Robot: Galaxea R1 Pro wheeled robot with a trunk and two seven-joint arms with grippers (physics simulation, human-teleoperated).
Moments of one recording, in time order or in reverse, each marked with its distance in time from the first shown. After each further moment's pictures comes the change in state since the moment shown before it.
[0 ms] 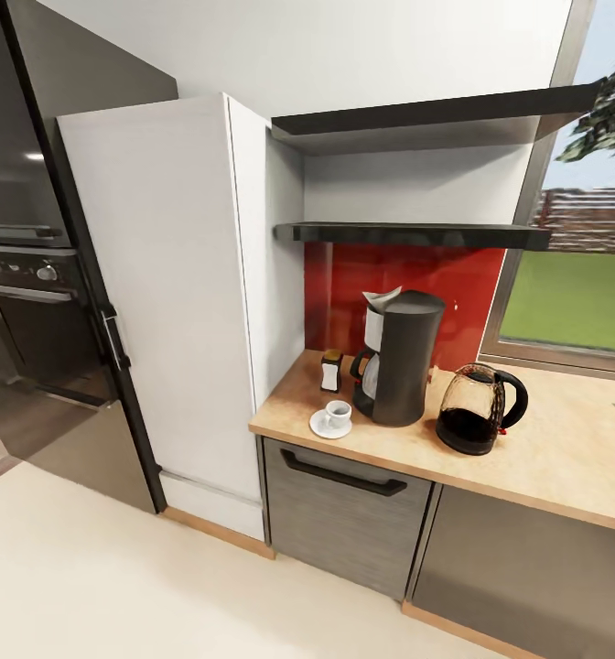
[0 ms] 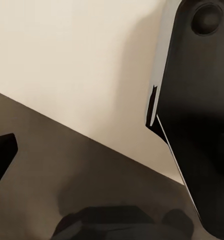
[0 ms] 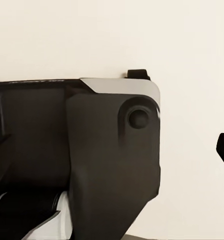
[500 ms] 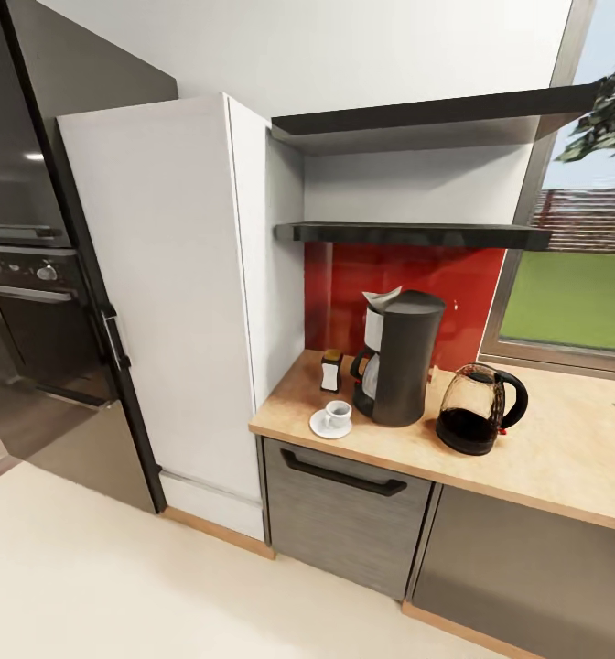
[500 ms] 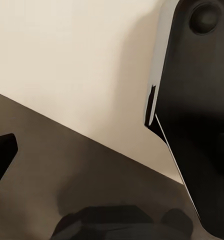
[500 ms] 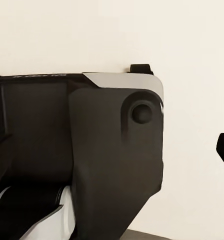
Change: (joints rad) left arm 0.001 -0.002 -0.002 0.000 0.000 -0.001 -0.001; right arm 0.000 0.006 0.000 0.004 -0.002 0.015 0.000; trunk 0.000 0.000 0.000
